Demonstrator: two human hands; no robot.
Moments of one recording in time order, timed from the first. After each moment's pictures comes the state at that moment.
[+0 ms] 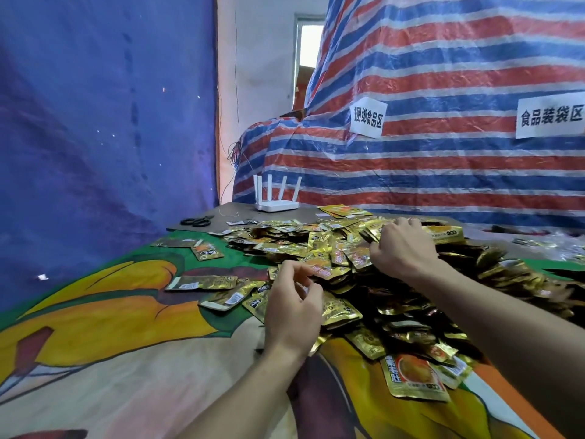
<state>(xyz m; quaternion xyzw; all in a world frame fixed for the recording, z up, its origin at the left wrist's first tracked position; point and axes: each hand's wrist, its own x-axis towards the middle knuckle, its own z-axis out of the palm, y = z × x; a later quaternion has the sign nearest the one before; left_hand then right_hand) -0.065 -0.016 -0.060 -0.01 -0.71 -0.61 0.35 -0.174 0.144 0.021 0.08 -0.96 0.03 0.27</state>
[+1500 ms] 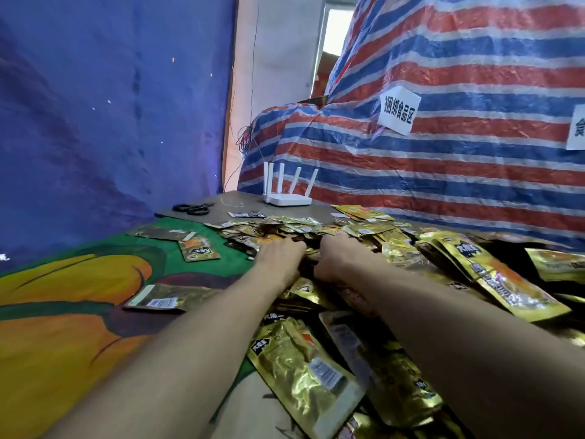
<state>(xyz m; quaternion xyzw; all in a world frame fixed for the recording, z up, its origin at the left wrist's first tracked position) -0.289 -0.129 -0.051 0.00 -0.98 0.02 0.20 -0.299 -0.011 -0.012 0.16 -0.98 0.00 0.09</state>
